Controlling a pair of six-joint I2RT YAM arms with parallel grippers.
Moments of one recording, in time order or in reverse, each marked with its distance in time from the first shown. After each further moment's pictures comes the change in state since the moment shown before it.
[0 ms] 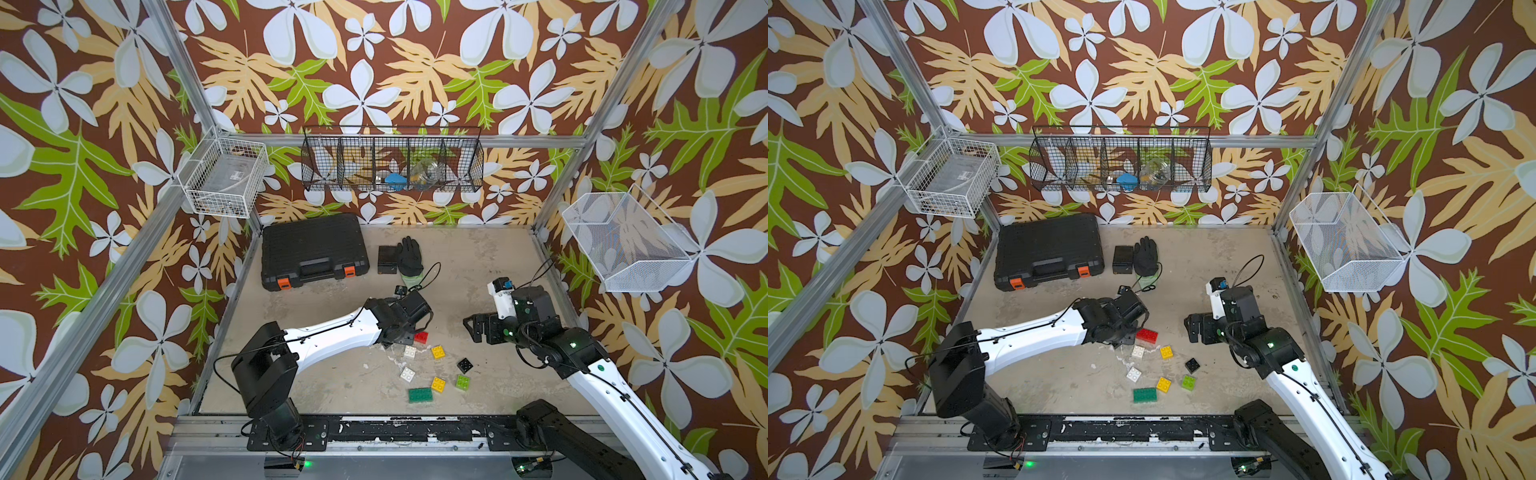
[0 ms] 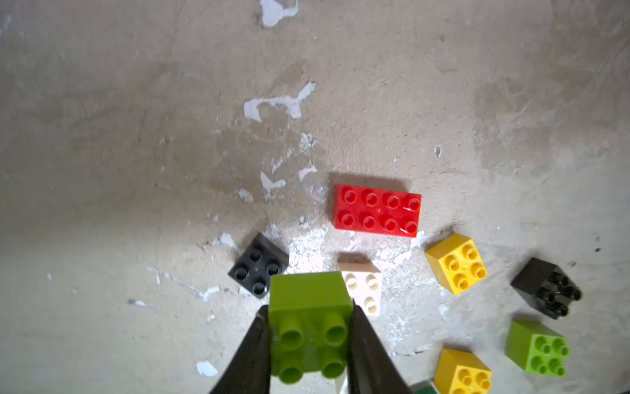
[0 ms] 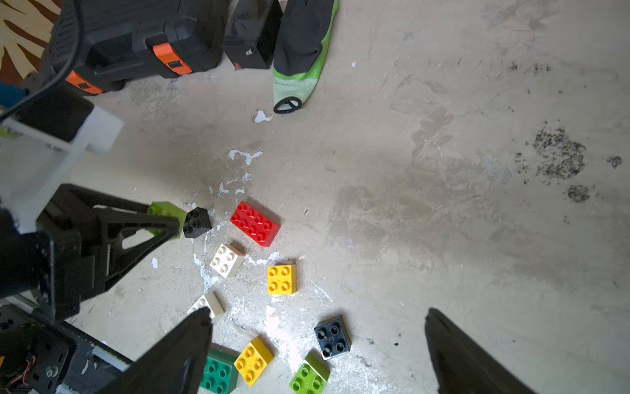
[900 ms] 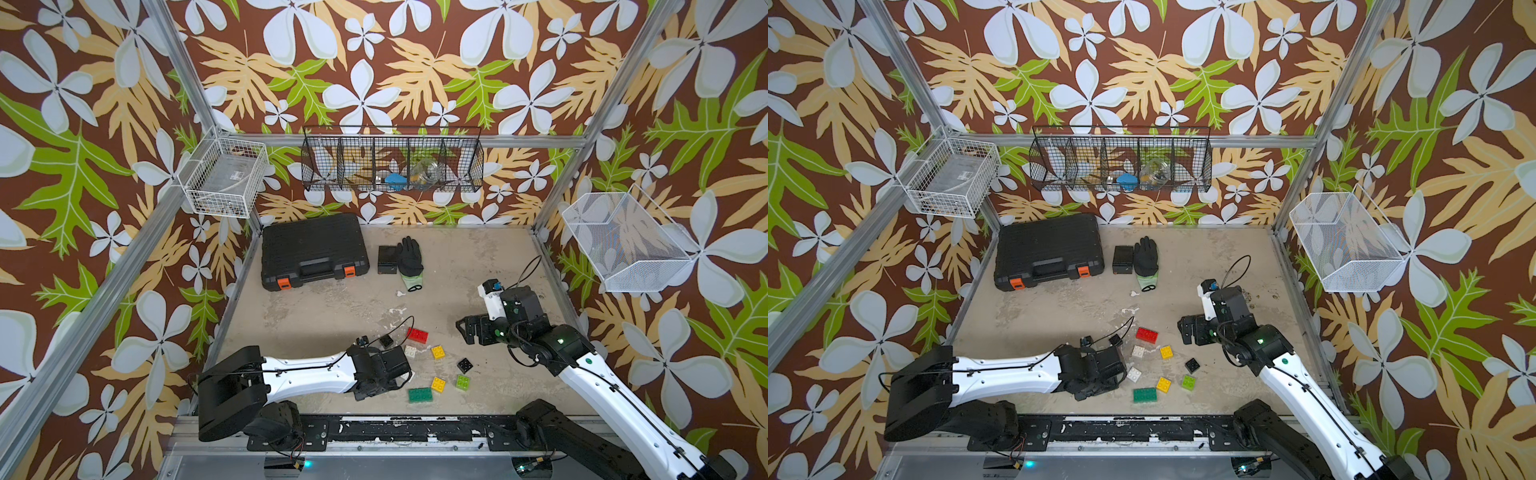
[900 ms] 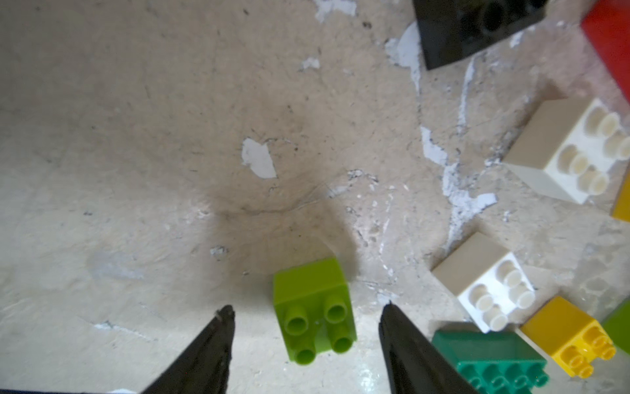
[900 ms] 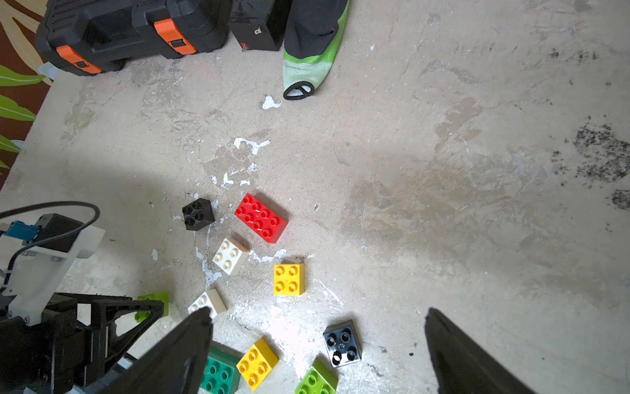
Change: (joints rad) left arm -0.217 -0.261 -0.511 0.089 0.097 -0.787; right arm 0.060 0.044 -0.034 0.064 0.011 0.006
